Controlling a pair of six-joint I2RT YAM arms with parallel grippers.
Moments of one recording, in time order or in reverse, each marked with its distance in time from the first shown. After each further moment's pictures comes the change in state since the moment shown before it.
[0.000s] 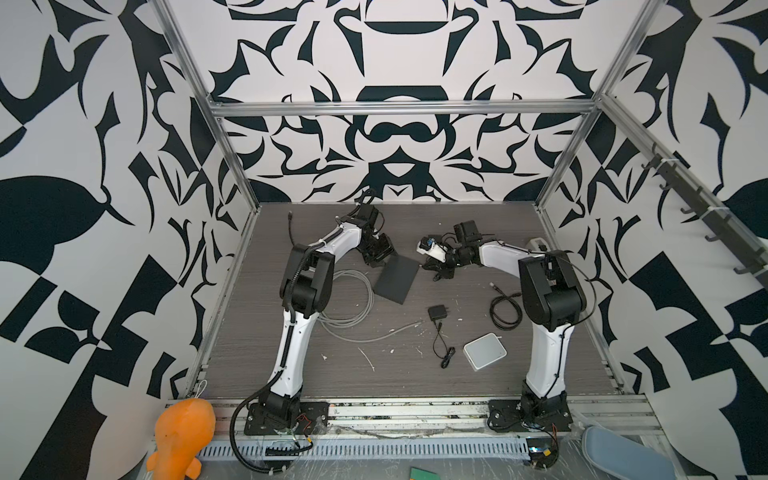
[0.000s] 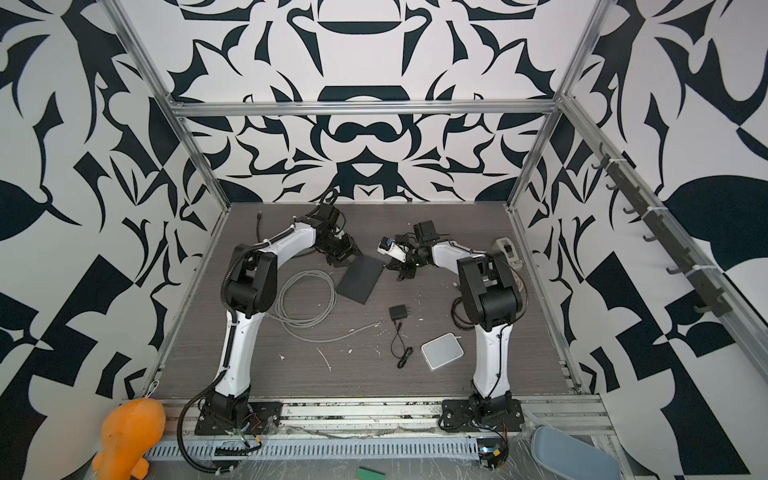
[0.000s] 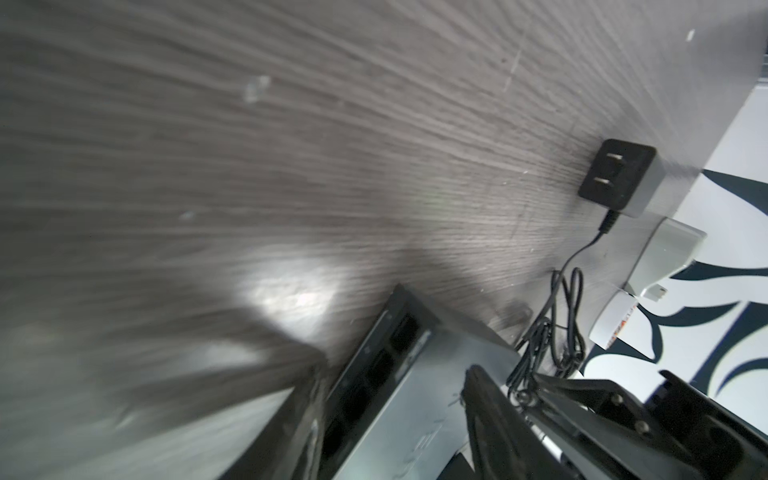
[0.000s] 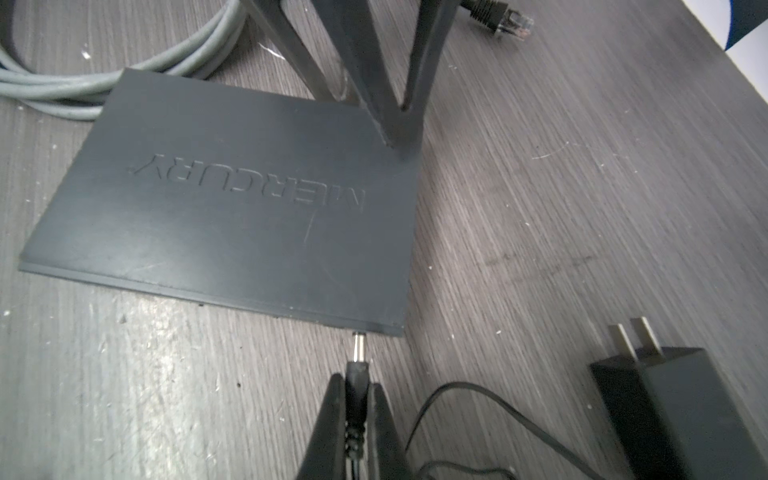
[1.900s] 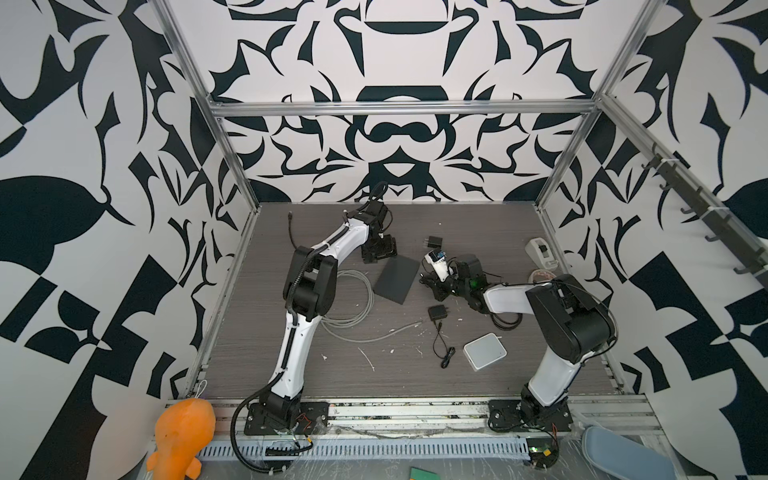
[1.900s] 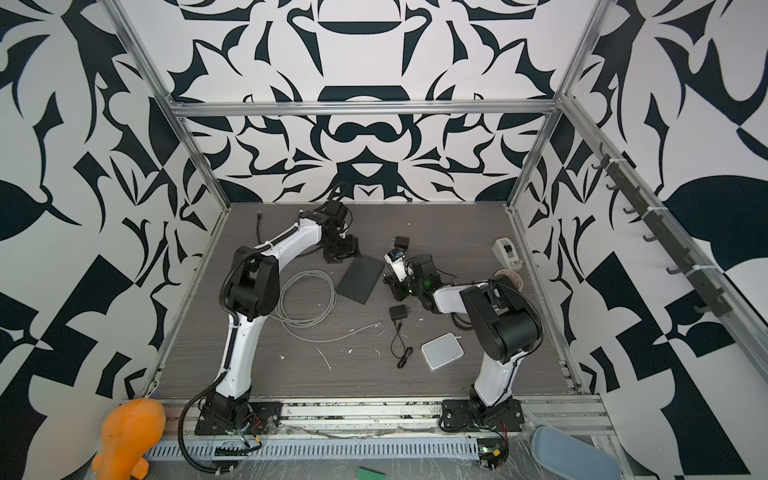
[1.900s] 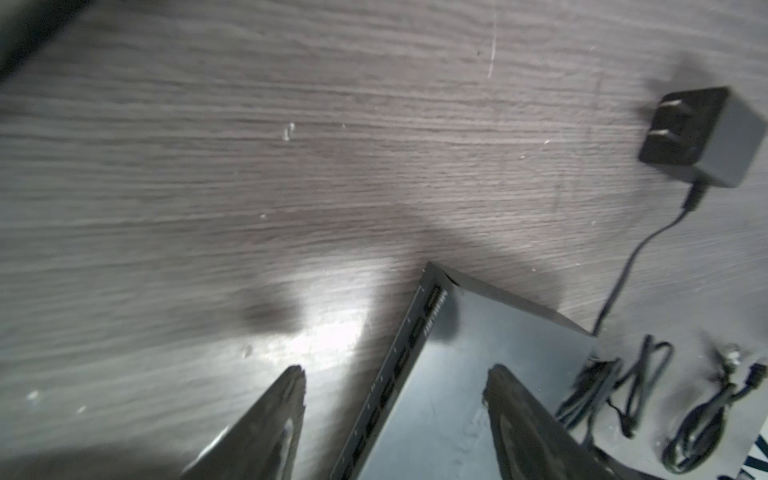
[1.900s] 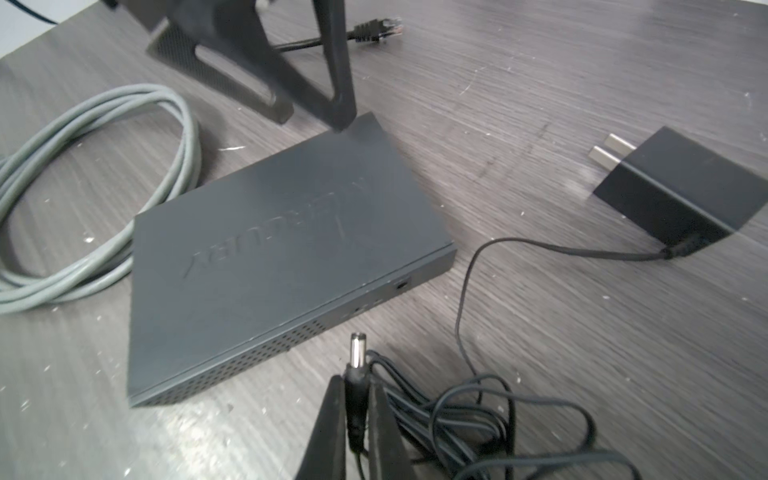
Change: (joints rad) left arm -0.056 0.000 0.092 -0.144 -0.248 0.260; right arm 0.136 -0.250 -0.580 0.708 0.263 0.793
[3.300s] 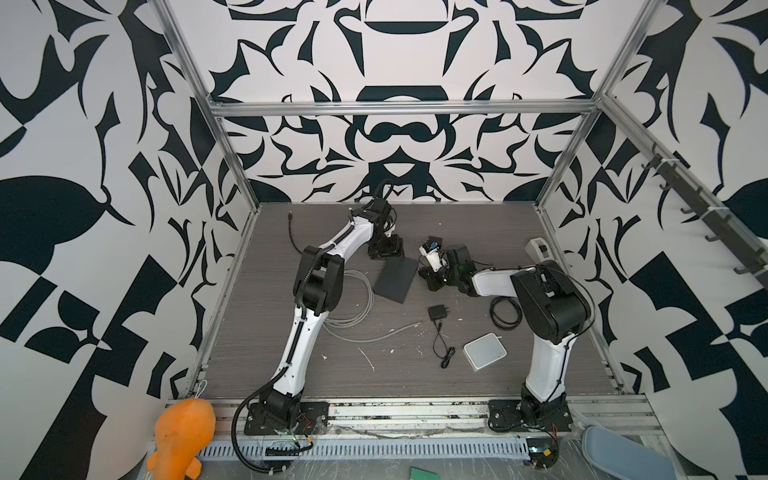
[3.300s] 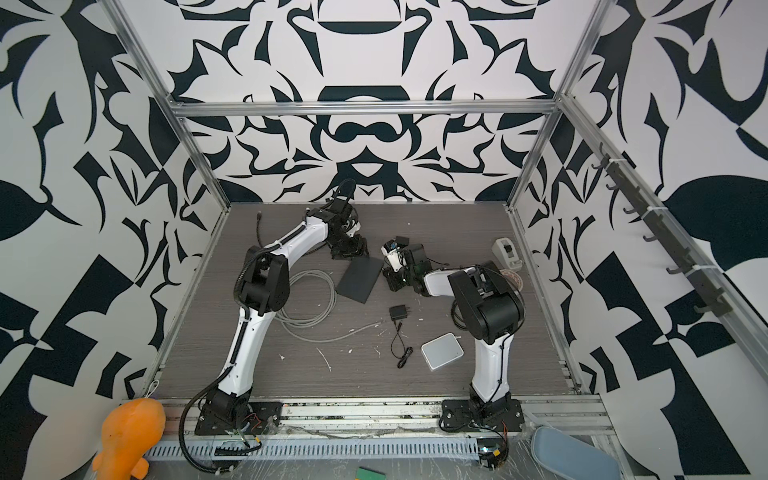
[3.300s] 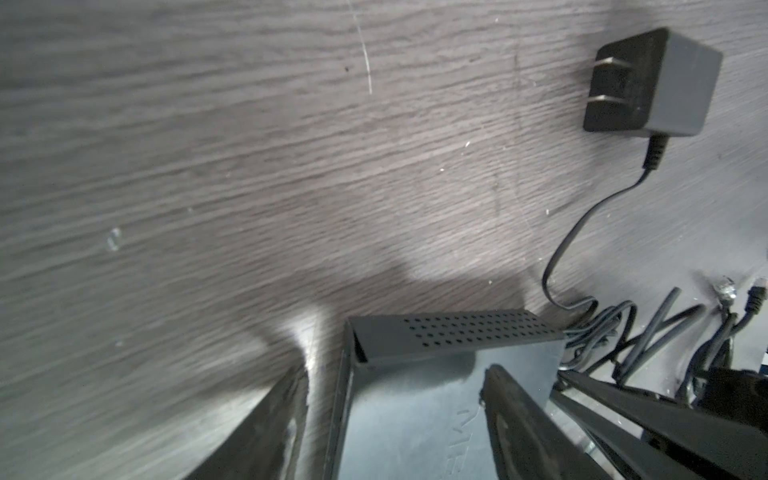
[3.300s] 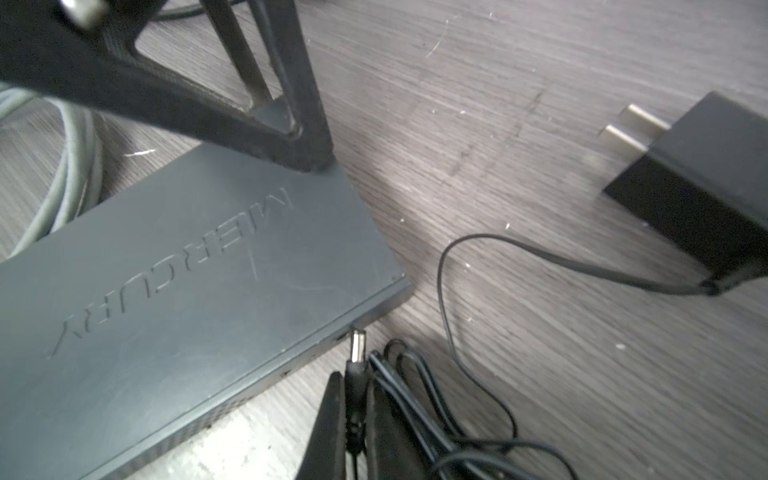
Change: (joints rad) left arm -0.003 0.135 0.187 -0.055 0.122 0.191; right arm -0.005 0.153 0.229 -0.211 0.040 0.008
